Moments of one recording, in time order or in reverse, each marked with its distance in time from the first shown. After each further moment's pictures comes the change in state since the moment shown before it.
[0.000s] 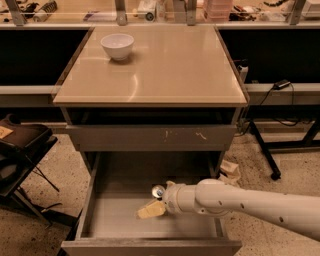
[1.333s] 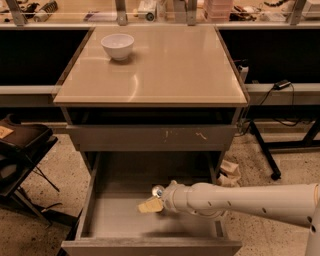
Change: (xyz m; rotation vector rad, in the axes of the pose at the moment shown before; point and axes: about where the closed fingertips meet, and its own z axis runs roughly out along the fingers) arm 0.015 -0.044 0.029 0.162 0.007 0.047
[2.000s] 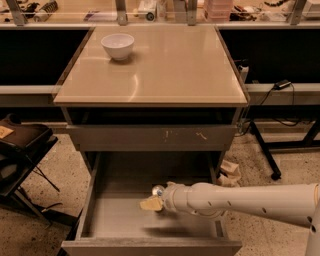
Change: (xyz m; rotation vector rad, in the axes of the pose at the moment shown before) arm 0.000 0.000 0.000 0.000 0.000 0.000
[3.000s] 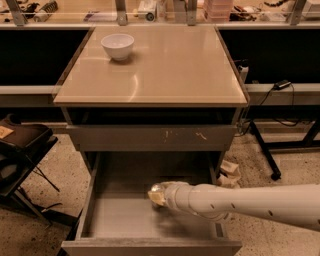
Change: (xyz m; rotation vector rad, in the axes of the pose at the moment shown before) arm -0.015 -0.005 -0.020 0.071 -0.033 -0.021
